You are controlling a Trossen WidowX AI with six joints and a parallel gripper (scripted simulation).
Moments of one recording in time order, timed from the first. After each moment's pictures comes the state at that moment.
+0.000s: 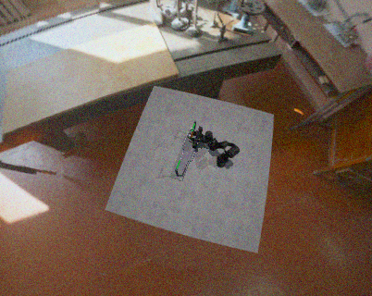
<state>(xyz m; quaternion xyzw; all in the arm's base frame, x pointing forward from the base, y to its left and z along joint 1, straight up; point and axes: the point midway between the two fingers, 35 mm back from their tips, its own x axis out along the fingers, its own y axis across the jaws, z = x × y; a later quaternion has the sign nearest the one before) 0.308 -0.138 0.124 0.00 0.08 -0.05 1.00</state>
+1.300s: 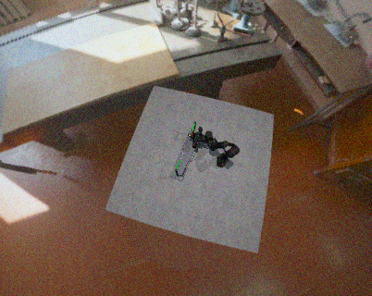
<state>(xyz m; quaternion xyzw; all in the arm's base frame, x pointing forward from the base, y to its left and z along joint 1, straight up) 0.308 -0.138 0.124 0.00 0.08 -0.05 1.00</state>
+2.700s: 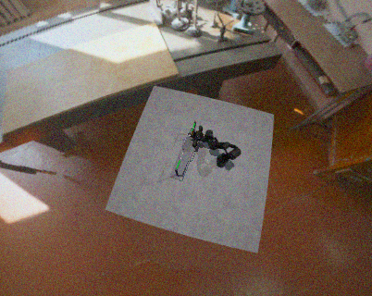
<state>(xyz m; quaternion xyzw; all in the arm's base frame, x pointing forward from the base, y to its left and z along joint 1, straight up) 0.308 -0.142 0.135 0.00 0.08 -0.05 1.00</state>
